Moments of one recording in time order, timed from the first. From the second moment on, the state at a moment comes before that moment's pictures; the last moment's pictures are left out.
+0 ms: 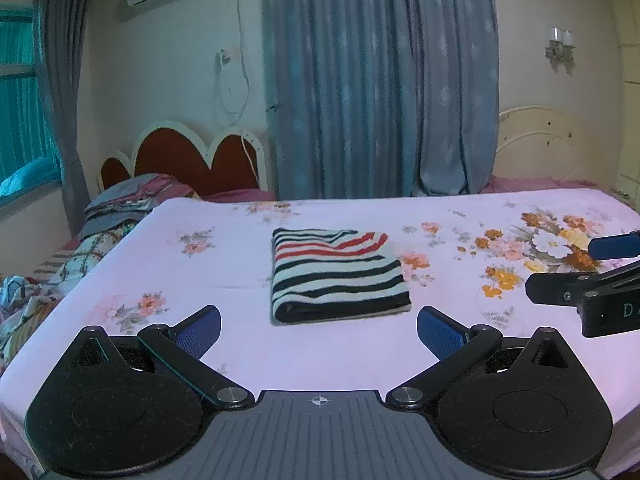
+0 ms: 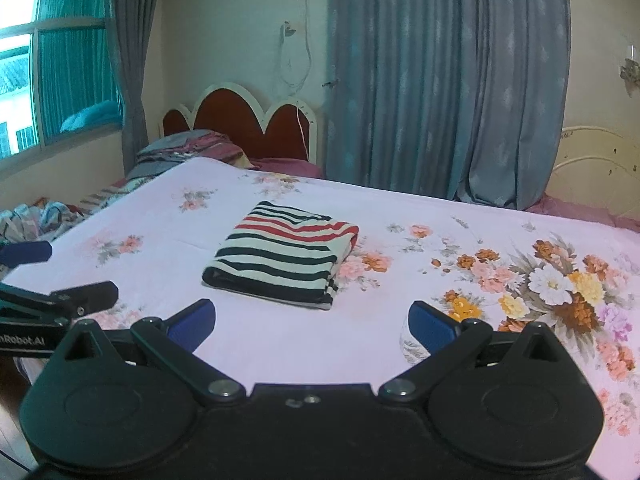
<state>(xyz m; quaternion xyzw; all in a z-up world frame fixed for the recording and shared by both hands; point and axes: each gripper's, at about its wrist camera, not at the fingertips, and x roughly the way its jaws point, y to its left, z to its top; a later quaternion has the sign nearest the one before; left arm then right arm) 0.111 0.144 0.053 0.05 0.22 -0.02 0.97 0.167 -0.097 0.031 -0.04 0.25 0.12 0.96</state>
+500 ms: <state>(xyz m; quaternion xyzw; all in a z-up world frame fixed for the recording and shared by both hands) 0.111 0.140 0.054 0.05 0.22 -0.01 0.97 0.168 -0.095 0.027 -0.04 0.25 0.14 0.96</state>
